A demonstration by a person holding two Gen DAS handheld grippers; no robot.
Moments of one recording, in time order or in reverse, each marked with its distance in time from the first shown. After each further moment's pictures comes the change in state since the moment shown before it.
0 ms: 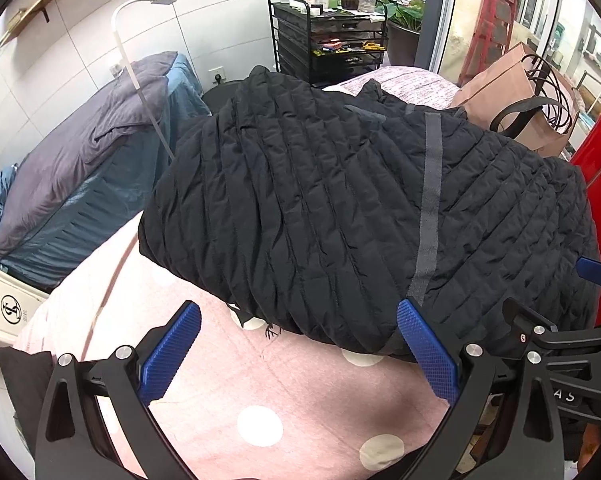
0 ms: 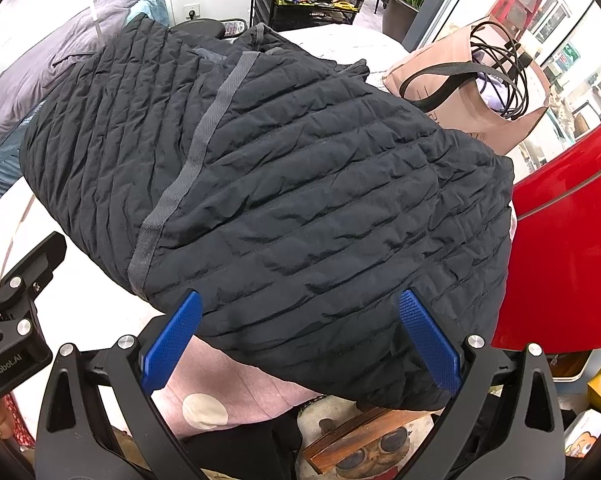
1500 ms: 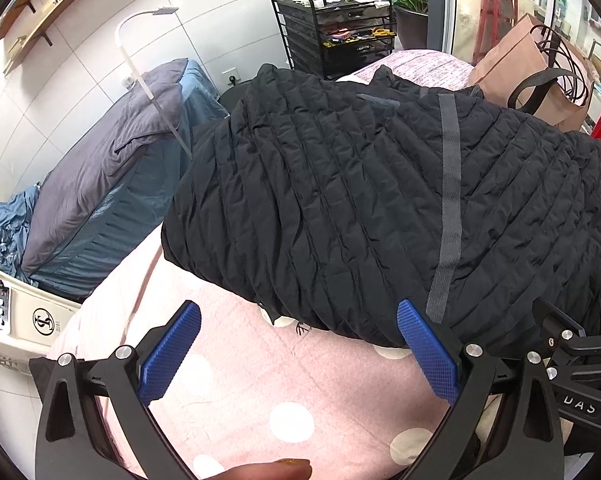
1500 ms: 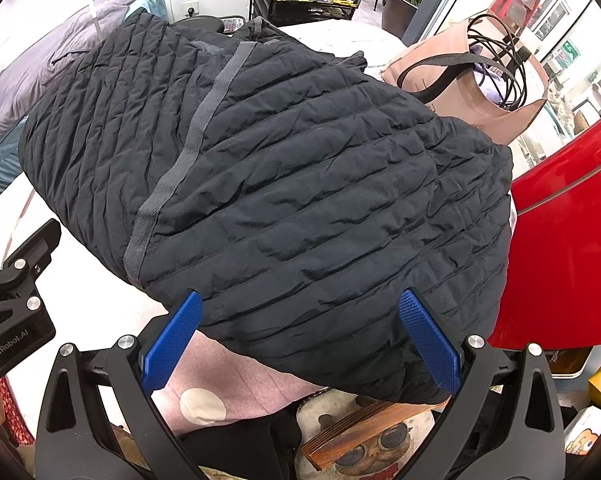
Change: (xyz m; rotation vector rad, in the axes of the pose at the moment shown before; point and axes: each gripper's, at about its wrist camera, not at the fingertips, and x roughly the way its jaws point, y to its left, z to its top) left arm 0.004 -0.008 0.003 0.064 0.031 0.125; right arm 0.000 -0.001 -0.010 0.005 0.011 -0.004
